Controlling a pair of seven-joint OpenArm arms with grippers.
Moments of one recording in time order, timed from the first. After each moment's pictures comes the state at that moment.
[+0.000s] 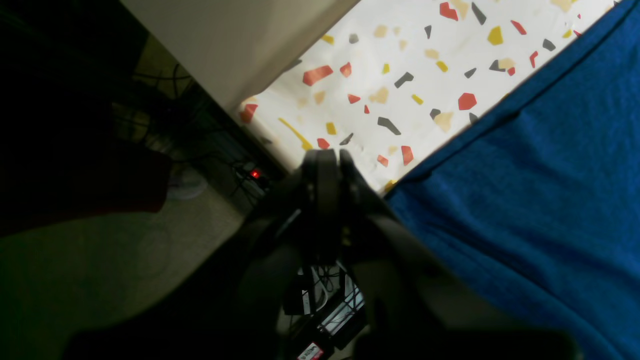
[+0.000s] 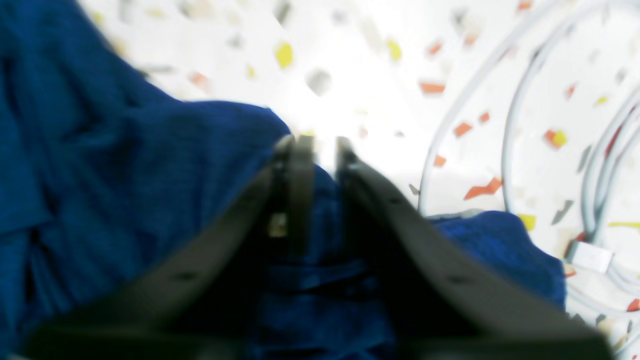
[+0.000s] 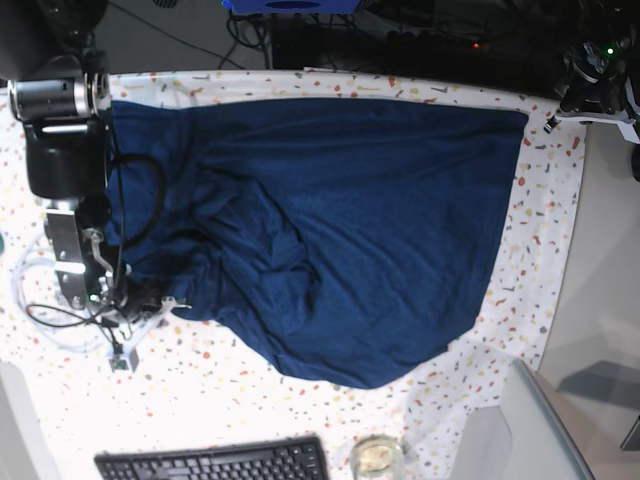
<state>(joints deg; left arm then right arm) 32.6 -8.4 -35.3 103.6 -27.2 16.2 39.8 22.6 8.3 -0.3 50.0 9.2 9.8 -34.3</state>
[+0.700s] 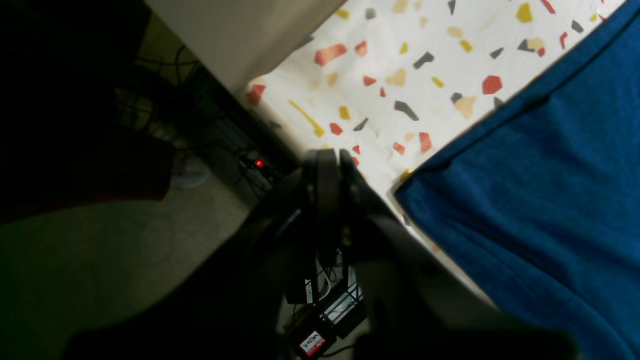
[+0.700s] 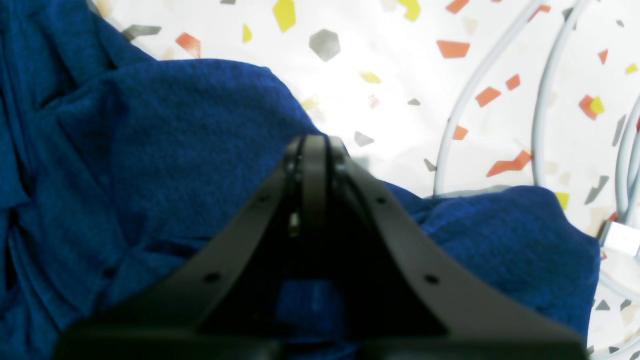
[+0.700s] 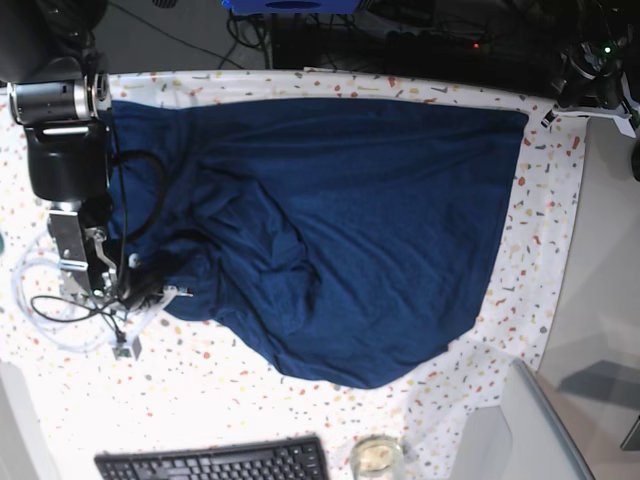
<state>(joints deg) 32.5 -8.4 -35.3 101.1 -27.2 16.2 39.8 24.1 8.4 -0.5 44.0 9.2 9.8 -34.4</state>
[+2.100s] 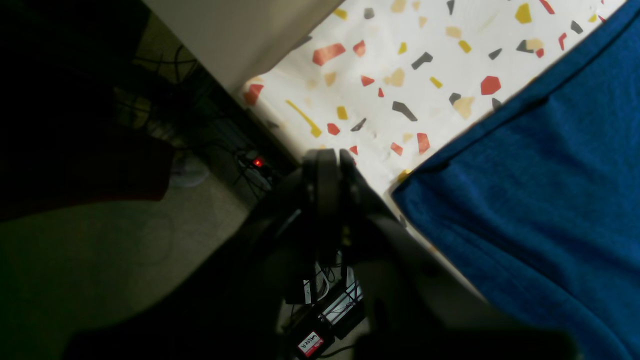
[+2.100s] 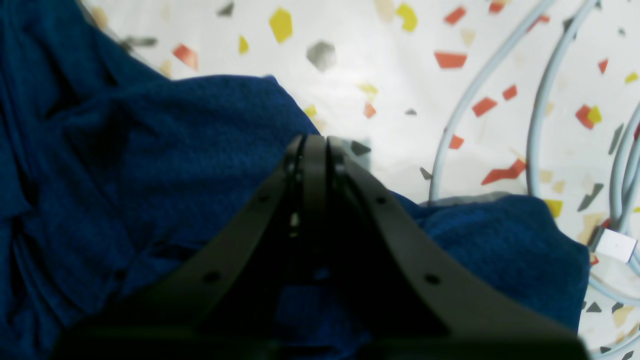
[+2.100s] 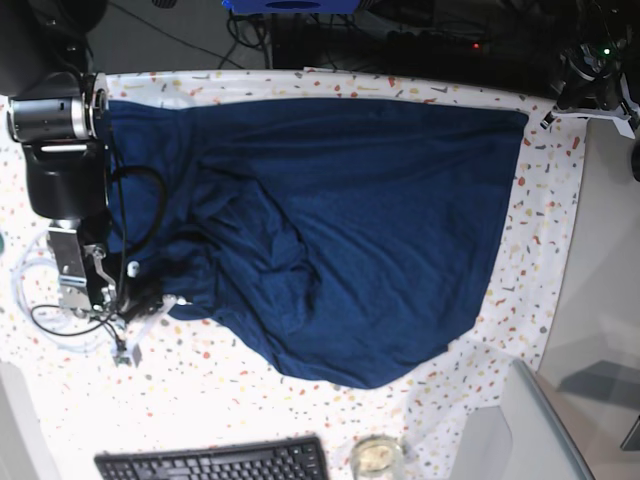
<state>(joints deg) 32.2 -8.4 -35.0 101.1 -27.2 16.2 39.8 27.5 8.2 -0.3 40.0 8.8 9.8 -36.8</state>
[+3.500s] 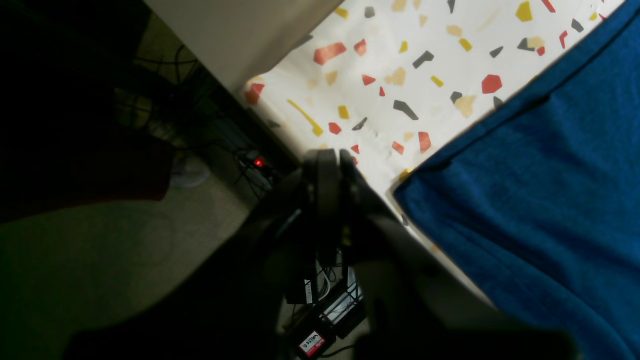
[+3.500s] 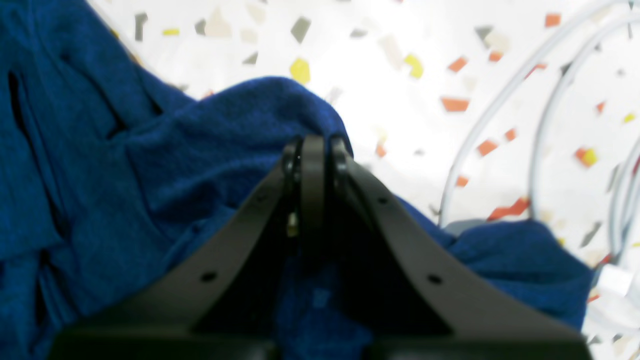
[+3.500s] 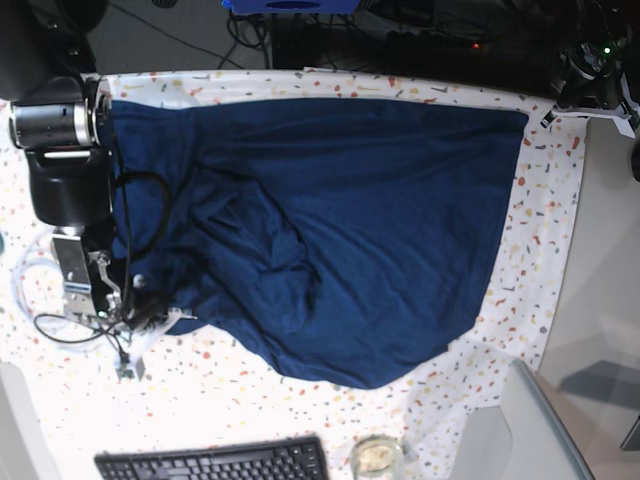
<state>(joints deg) 32.4 -8.4 -35.1 101.1 -27.2 16.2 39.8 28.9 7.4 -0.5 39.3 8.9 9.8 -31.5</state>
